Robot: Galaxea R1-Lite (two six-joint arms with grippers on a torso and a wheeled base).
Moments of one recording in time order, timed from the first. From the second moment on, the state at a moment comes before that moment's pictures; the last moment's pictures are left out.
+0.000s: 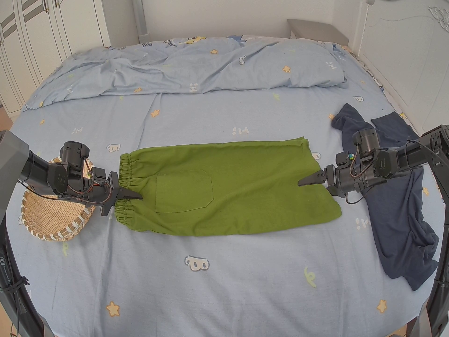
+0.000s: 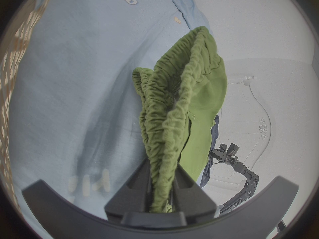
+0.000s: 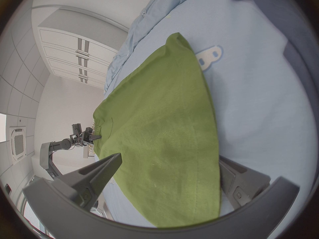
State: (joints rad) left arm 0.09 2.12 -1.23 -0.03 -0.81 -0.51; right arm 0.10 2.26 -1.47 0.11 0.74 0.22
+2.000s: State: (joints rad) left arm 0.10 1.93 -1.03 0.39 -0.86 -0.27; right arm 0.03 1.97 -1.00 0.35 0.89 0.14
